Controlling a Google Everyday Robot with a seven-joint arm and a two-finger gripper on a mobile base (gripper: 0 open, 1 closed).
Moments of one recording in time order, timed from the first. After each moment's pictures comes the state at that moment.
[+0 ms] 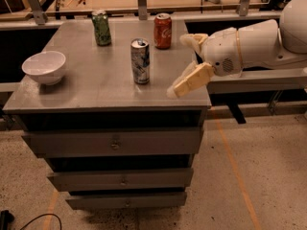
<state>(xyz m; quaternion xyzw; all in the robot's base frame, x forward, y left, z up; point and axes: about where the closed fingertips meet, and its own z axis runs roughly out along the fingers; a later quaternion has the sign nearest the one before) 0.557 -0.052 0.956 -0.55 0.63 0.27 0.47</state>
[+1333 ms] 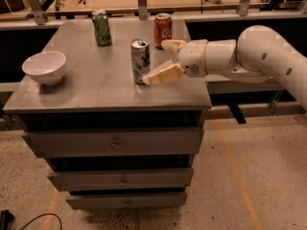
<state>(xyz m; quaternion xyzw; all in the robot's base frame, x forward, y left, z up) 0.645 -0.015 0.916 -0.49 0.63 0.28 0.54</state>
